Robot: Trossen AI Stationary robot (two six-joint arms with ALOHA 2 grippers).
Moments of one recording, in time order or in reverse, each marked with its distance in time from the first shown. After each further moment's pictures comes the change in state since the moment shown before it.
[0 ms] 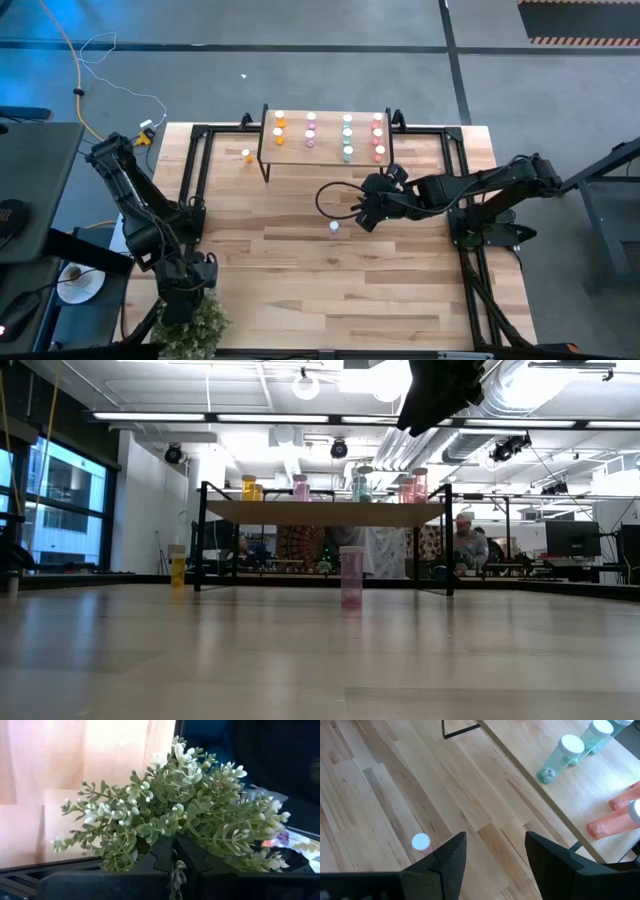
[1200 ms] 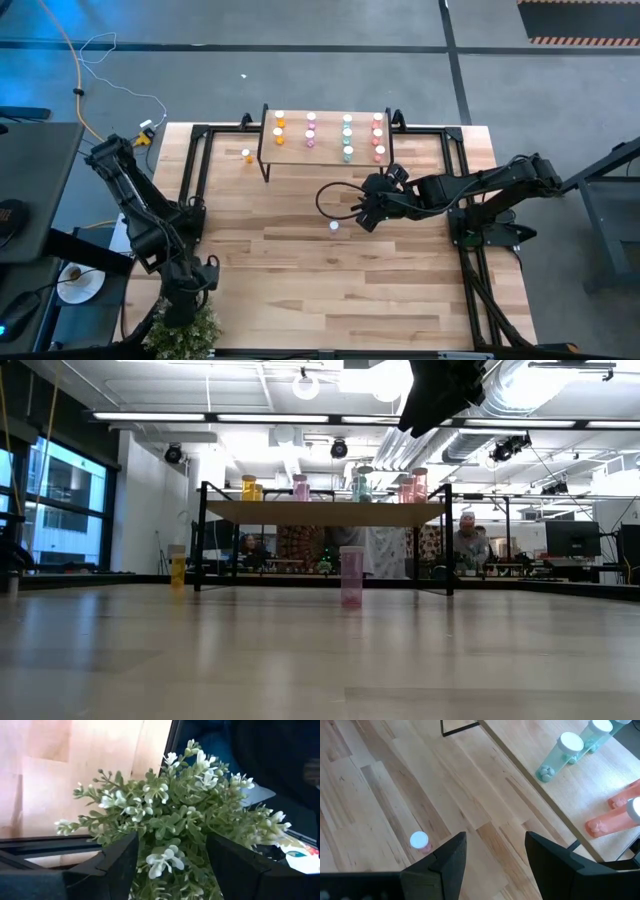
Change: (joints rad) left arm 0.024 0.023 0.000 0.011 0.118 -0.095; right arm 0.000 0.000 0.000 -0.011 0.000 0.005
